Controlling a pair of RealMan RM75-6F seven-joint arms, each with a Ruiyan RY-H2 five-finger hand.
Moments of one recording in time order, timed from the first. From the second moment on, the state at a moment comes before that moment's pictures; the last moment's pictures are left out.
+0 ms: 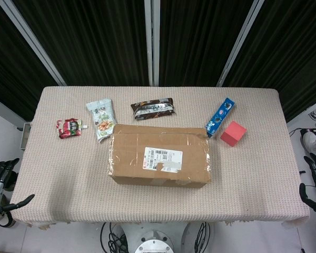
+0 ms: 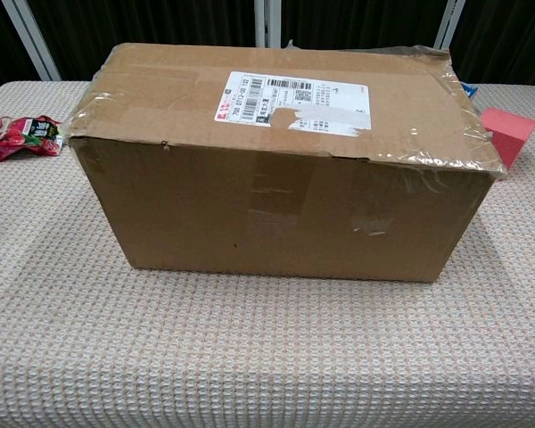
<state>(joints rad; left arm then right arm) -0.01 -0.90 0.01 -1.79 1.63 1.57 0.16 -0.02 -1.07 0.04 -1.47 -1.57 1.61 0.25</state>
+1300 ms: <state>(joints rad) -0.99 -0.85 -0.34 -1.75 1.19 0.32 -0.37 -0.05 -1.02 0.07 -1.44 -1.52 1.63 0.29</state>
